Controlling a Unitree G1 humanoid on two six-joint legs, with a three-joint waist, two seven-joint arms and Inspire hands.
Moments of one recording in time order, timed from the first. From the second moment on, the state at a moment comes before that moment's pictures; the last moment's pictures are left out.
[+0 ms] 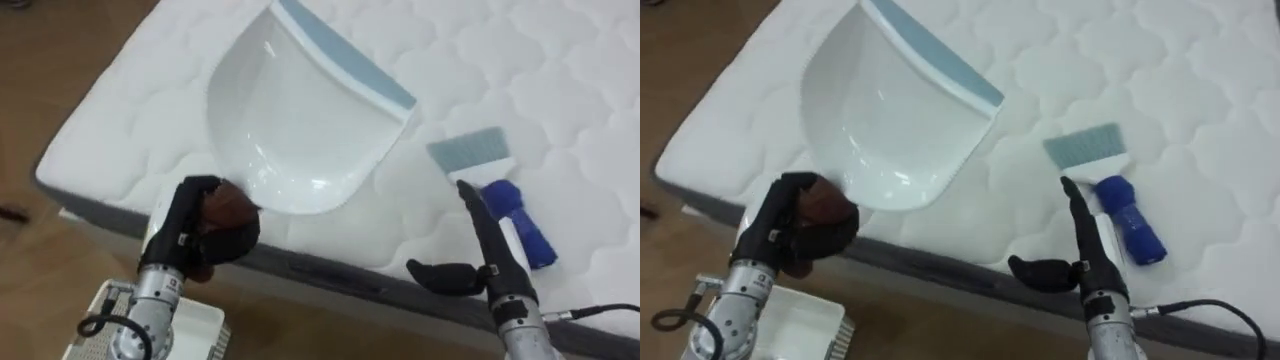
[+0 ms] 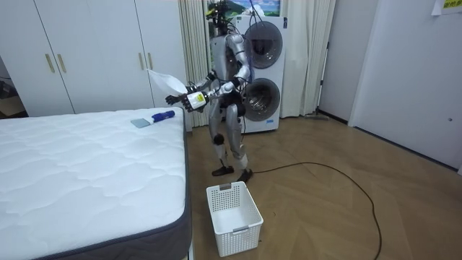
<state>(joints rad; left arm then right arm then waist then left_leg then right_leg) 0.12 0.34 -0.18 0.30 0.11 -0.27 0.19 0.12 -0.35 0.24 0.45 -0.05 -0.31 -0.27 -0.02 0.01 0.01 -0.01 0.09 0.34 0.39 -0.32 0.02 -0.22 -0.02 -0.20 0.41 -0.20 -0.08</state>
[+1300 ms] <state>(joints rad) 0.19 0.29 -0.04 0.46 -0.04 -0.27 0.29 0.18 -0.30 0.11 0.56 -0.09 -0.27 -0.27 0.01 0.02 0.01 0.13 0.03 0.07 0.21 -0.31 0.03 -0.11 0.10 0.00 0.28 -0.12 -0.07</state>
